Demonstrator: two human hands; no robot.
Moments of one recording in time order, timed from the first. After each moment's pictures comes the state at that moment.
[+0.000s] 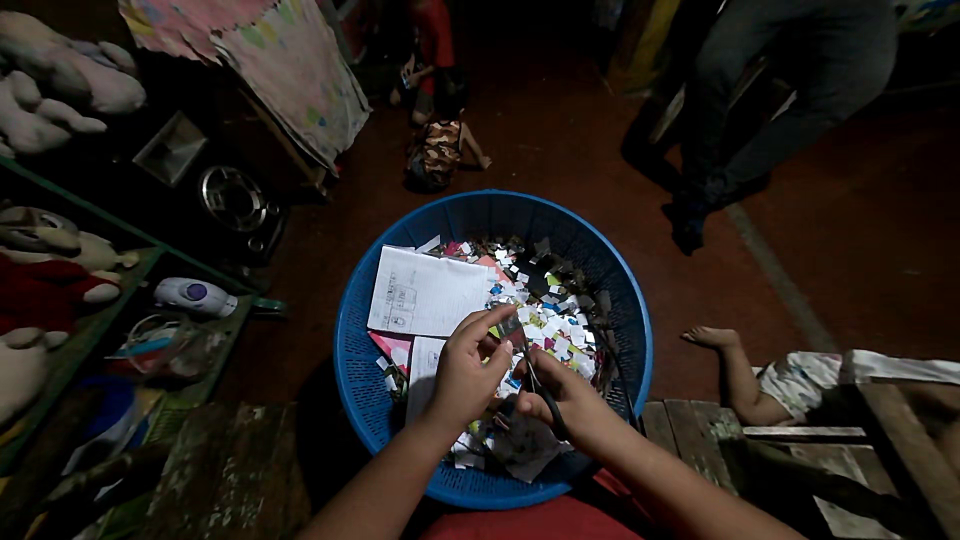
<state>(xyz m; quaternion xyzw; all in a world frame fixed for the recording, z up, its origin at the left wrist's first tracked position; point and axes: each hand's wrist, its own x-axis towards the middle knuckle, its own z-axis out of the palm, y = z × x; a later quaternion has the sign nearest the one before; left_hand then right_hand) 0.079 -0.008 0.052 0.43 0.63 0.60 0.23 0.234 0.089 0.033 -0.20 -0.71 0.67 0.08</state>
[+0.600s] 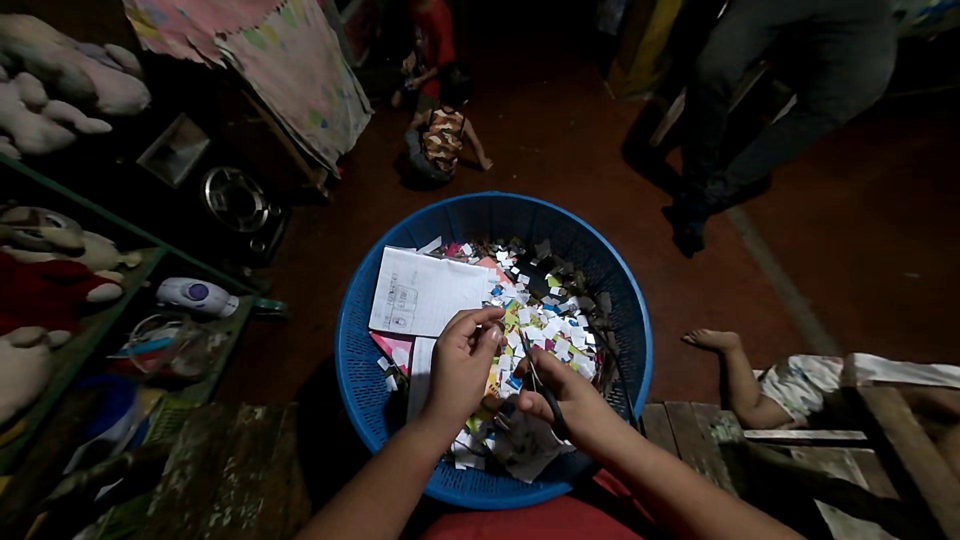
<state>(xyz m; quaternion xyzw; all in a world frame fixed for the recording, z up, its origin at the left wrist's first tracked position) 0.077 -0.007 0.051 0.37 0.64 0.64 0.22 0.234 0.090 0.030 -0.19 -0.71 0.68 0.09</state>
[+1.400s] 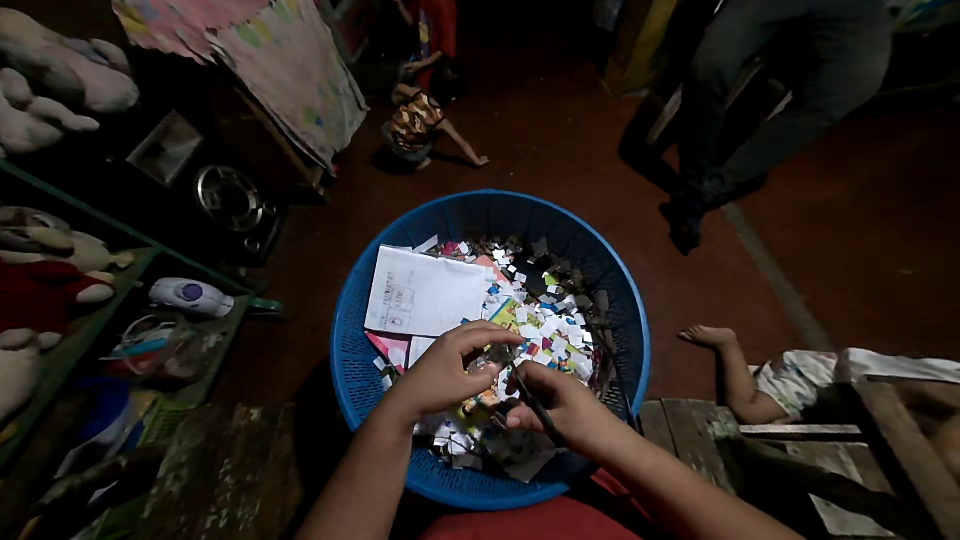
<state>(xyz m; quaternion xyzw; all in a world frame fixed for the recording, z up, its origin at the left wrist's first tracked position) 0.034 -0.019 0.060 0.57 0.57 0.45 0.38 0.235 0.091 0.032 -0.18 -0.73 0.66 0.03</state>
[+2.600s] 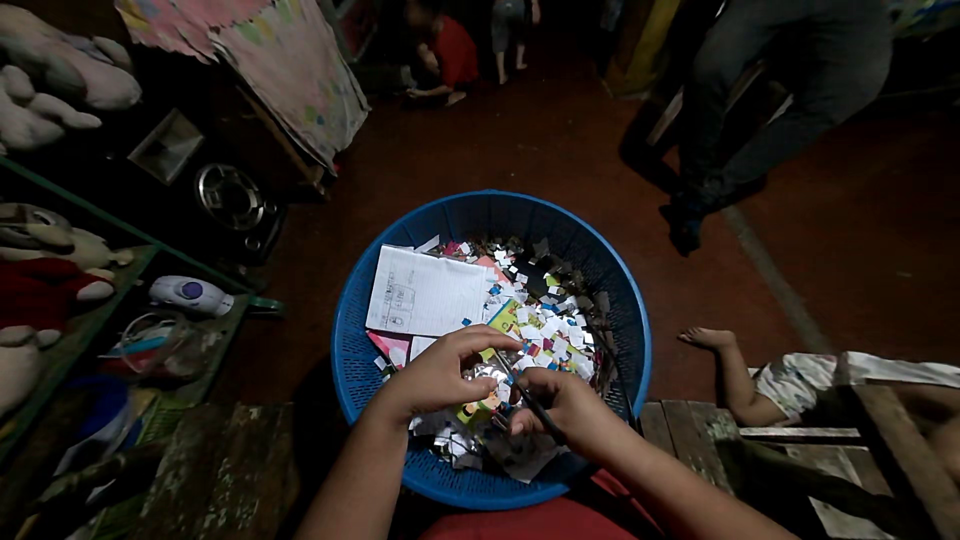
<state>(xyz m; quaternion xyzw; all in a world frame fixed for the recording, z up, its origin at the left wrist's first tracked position) 0.024 -0.022 0.062 0.58 0.54 0.42 0.44 0.235 0.092 0.035 -0.19 -0.74 0.64 0.02</state>
